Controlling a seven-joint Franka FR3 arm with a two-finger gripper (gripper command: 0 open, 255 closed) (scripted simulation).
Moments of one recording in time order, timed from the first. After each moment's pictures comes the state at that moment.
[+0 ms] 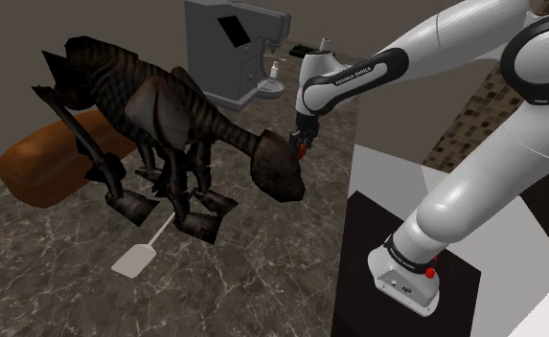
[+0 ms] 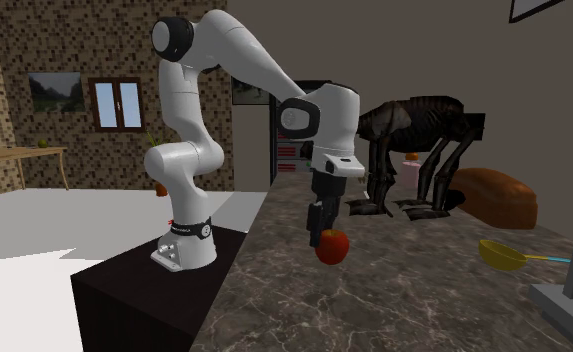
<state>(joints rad) -0.13 -0.08 0.06 -2.40 -0.05 2.22 -0.02</state>
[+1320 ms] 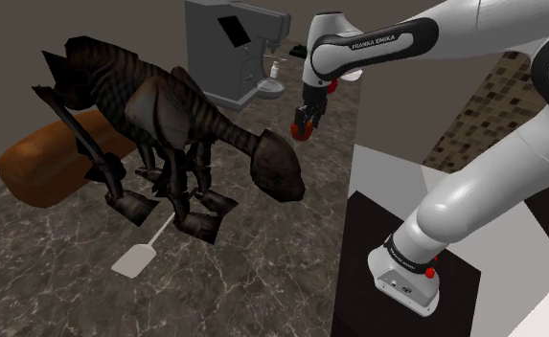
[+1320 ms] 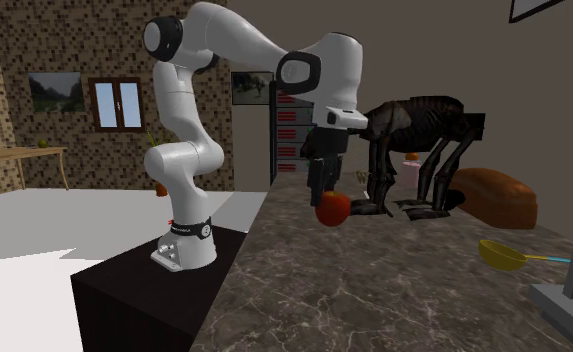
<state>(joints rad) -0.13 -0.20 0.06 -2.26 -0.04 1.98 -0.04</state>
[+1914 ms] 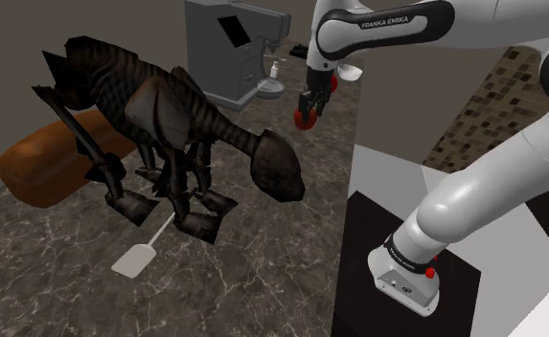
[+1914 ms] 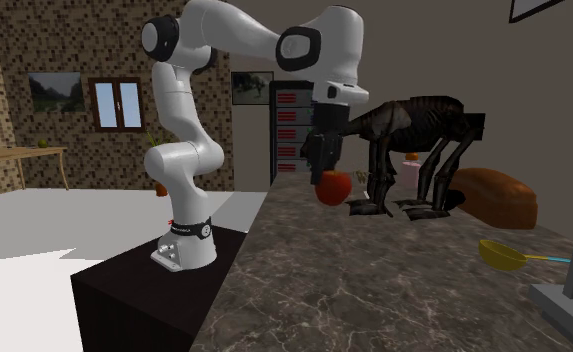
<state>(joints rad) -0.13 -0.23 0.06 -2.18 -0.03 1.85 -0.05</state>
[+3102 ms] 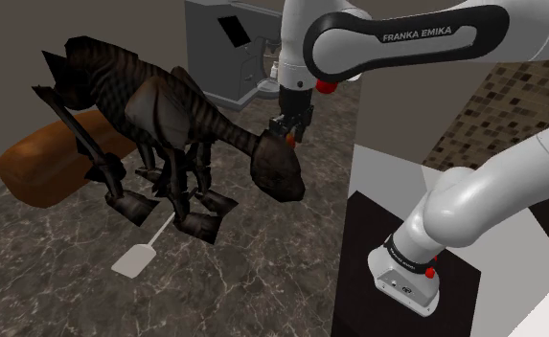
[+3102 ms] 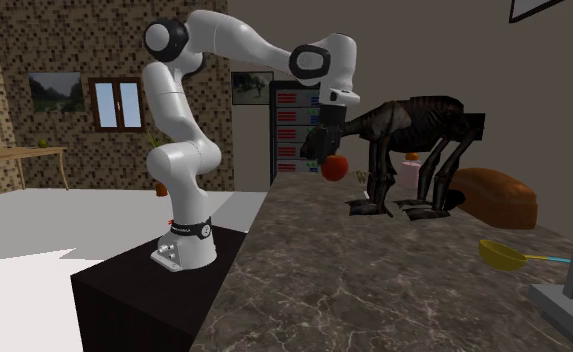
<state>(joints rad) 0.05 -0.34 0.31 -2.24 0.10 1.81 0.31</state>
